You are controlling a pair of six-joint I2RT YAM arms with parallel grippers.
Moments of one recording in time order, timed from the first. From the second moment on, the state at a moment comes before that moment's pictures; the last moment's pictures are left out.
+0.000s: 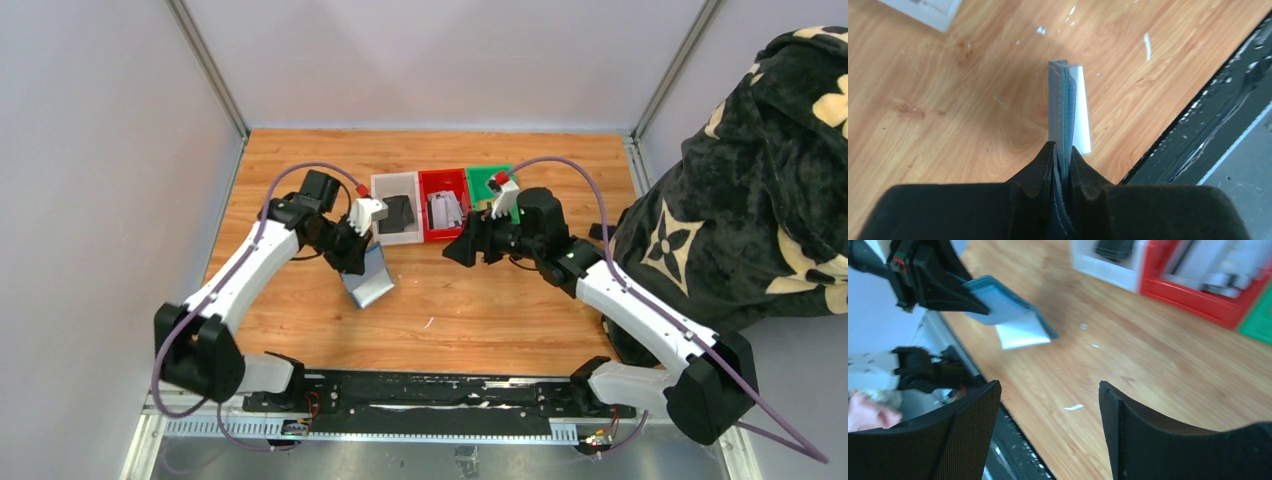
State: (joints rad) left arm -0.31 1.29 1.10 -0.94 0.50 0.40; right arm 0.61 1.16 0.90 -0.16 -0.43 0.43
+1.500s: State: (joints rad) left arm 0.06 1.21 0.44 0.36 0.31 0.15; right arm 0.17 1.17 0.42 0.27 0.77 0.15
